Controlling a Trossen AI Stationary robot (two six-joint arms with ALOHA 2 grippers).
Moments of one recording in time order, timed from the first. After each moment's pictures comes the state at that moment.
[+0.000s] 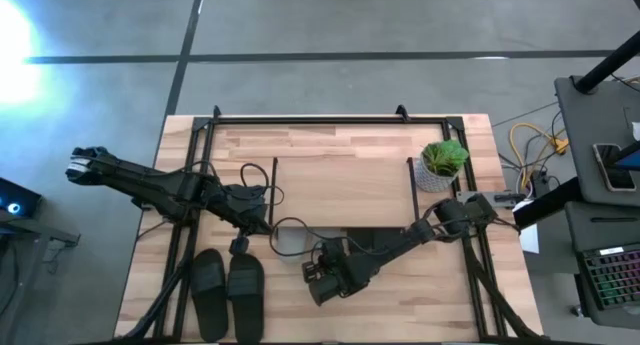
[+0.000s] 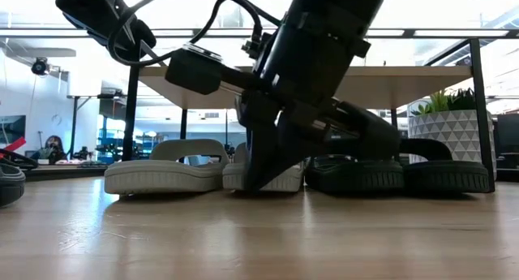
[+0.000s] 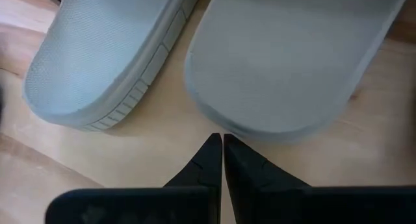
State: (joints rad) left arm -0.21 1.01 0.78 -0.49 0.12 -0.19; right arm 0.46 2.31 1.76 -0.78 0.57 1.68
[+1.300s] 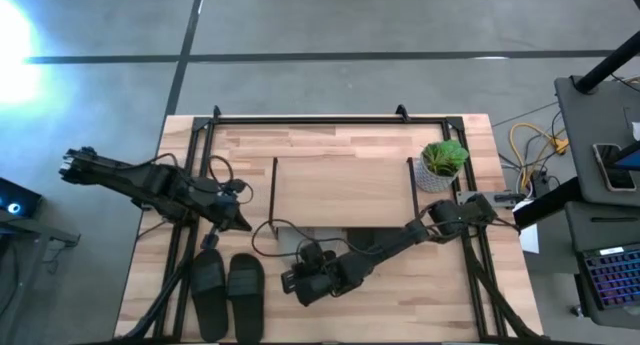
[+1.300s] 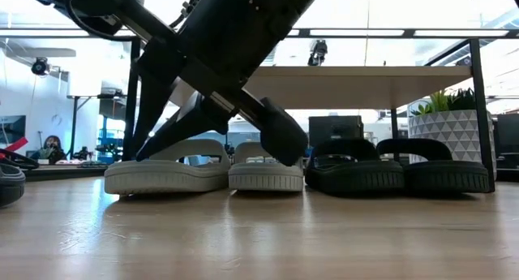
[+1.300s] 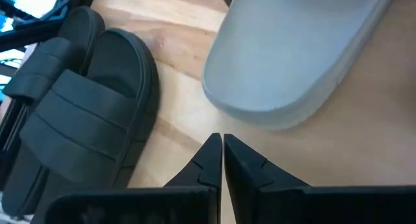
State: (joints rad) left arm -0.26 0.74 0.78 -0.66 0.10 -0.07; right arm 0.44 2.36 1.83 -0.38 0.54 1.47
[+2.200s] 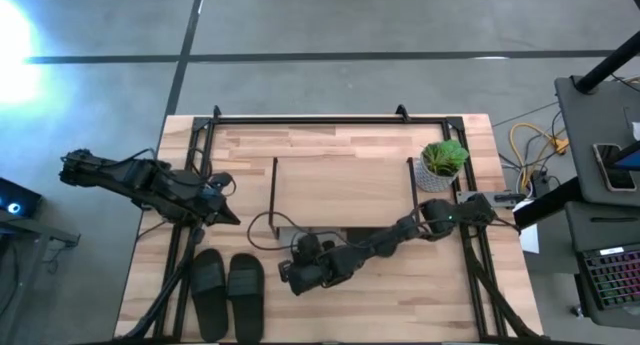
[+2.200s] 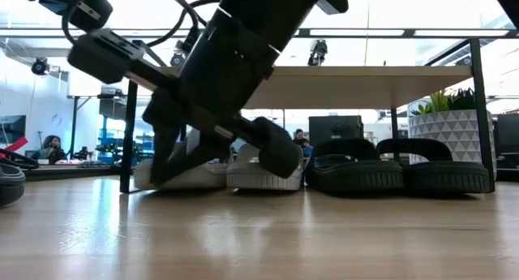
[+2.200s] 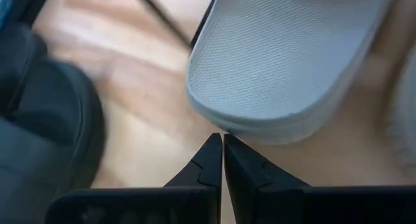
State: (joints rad) left arm -0.26 0.60 0.78 -0.77 0.06 -0.07; right arm 0.38 2.42 1.89 -0.50 0.58 1.44
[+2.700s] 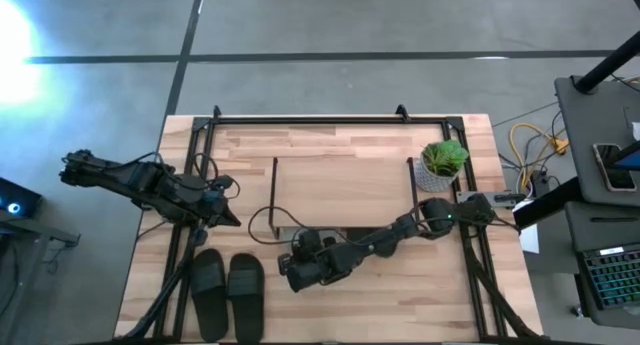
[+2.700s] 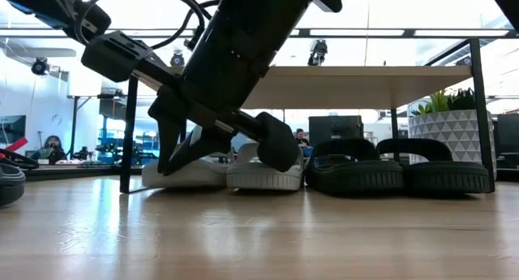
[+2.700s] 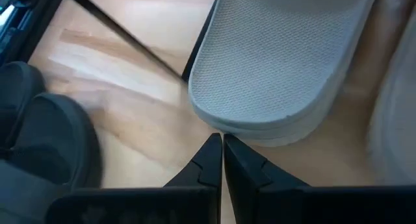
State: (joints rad) left arm -0.26 0.59 0.72 -0.77 0.06 -0.10; right arm 0.37 2.42 1.91 -0.53 0.64 1.48
